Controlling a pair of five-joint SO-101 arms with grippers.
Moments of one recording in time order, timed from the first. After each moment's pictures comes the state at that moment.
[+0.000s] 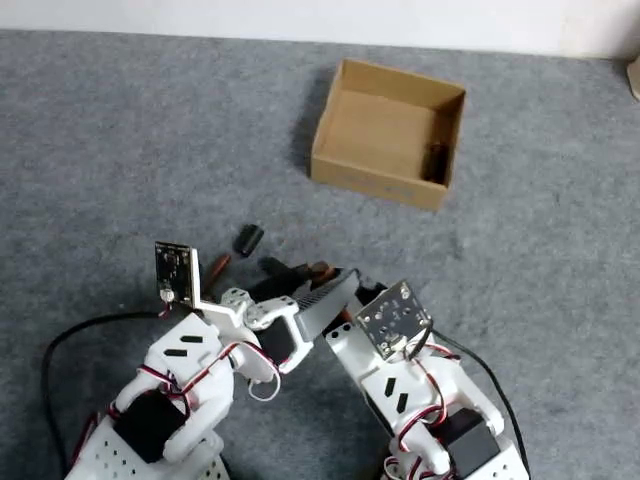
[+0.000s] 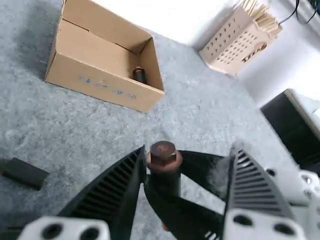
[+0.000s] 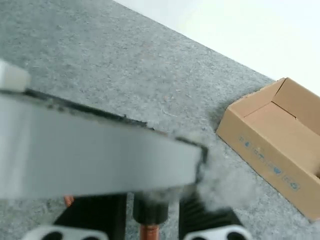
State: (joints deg) left arm 34.2 -96.2 78.3 43.1 42.1; right arm -38.9 -104.4 80.1 48.1 11.5
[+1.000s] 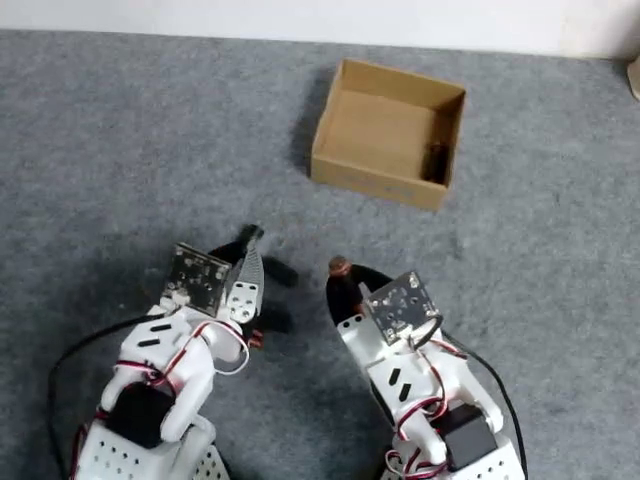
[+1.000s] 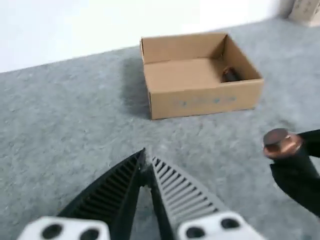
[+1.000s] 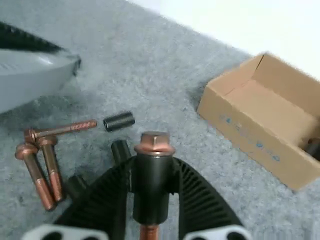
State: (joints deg) left arm 17.6 -95.9 80.0 45.8 3.2; right arm -33.3 -104.4 83.6 47.9 11.5
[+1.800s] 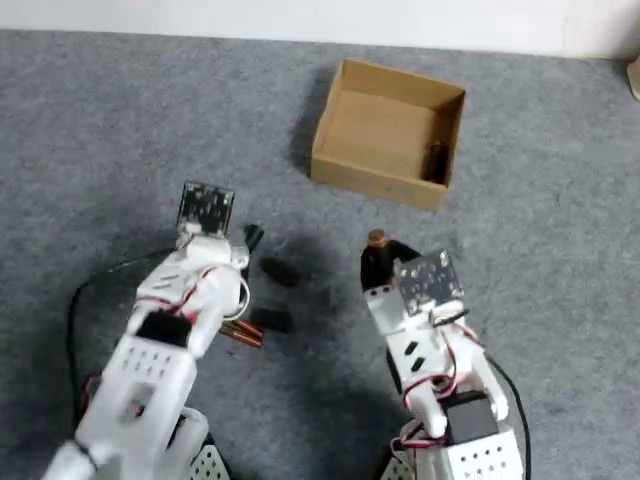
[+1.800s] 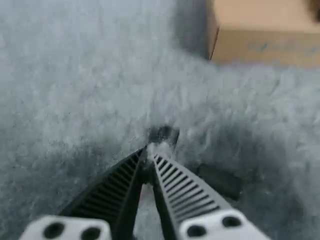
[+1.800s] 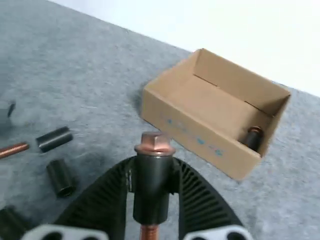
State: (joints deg) left arm 6.5 -49.6 73.5 23.6 5.2; right arm -20.4 -90.0 80.3 35.3 12.7
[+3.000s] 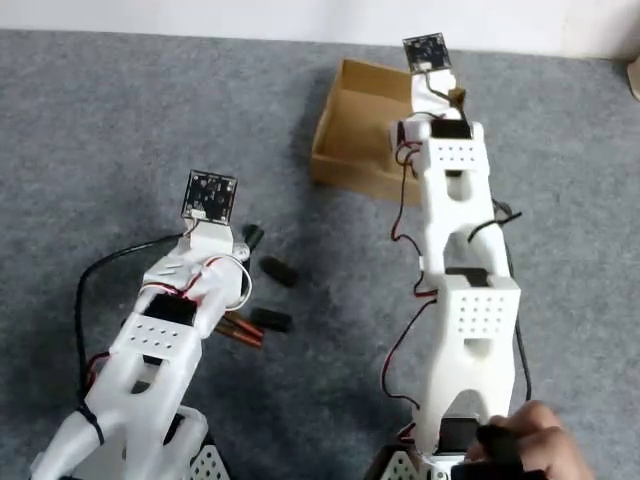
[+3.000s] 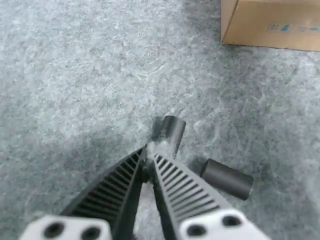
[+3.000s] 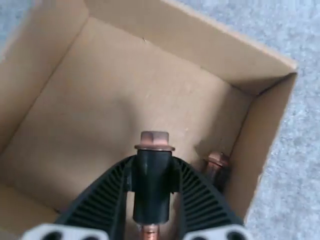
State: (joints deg) left arm 5.7 -40.2 70.5 21.3 6.1; right arm -7.0 42.1 -36.9 50.9 13.1
